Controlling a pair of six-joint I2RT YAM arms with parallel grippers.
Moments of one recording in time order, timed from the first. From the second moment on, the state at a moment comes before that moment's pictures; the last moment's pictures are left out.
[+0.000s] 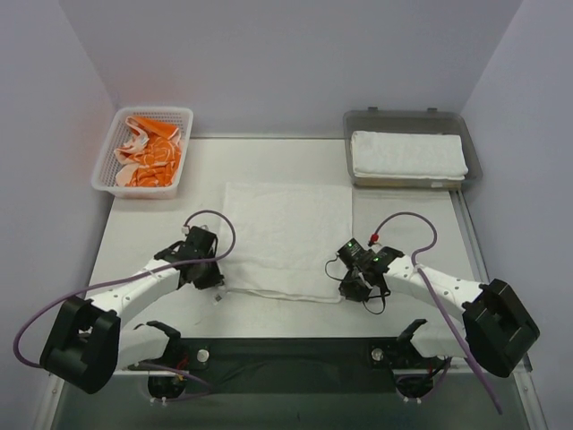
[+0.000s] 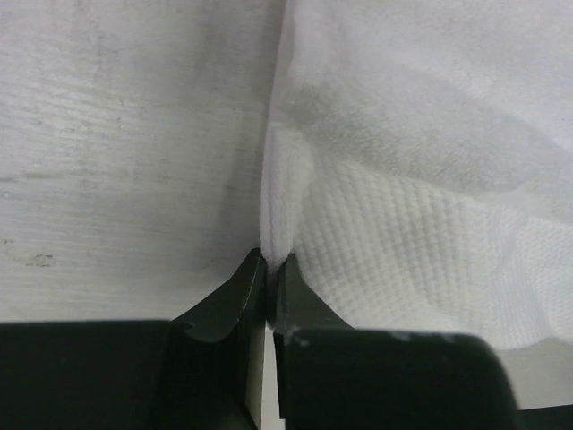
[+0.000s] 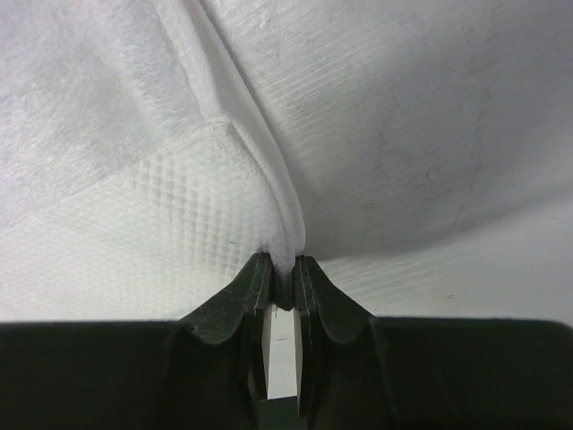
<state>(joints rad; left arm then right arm) -0.43 1.17 0.52 -0.49 -0.05 -0.75 0.71 1.25 0.57 -0.67 0.16 1.24</state>
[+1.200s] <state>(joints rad) -0.29 1.01 1.39 -0.72 0.02 -0.62 0.50 1.08 1.47 -0.91 0.24 0.65</state>
